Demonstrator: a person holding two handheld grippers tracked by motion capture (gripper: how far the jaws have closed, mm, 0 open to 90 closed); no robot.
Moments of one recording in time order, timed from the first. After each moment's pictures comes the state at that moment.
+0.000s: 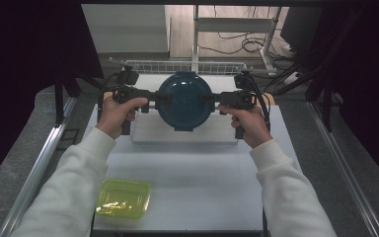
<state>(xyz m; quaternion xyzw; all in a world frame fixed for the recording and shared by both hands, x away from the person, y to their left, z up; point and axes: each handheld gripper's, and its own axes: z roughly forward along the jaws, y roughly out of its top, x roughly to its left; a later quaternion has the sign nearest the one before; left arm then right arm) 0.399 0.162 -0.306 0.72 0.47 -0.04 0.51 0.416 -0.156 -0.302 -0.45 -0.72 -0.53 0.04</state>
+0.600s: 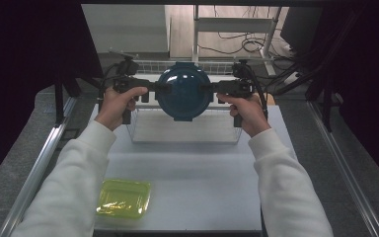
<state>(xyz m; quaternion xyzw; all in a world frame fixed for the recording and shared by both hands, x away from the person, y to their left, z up) 0.425 0.167 -0.299 0.72 0.47 -0.03 0.52 0.443 -0.150 -0.291 -0.45 -0.72 -0.52 0.04</state>
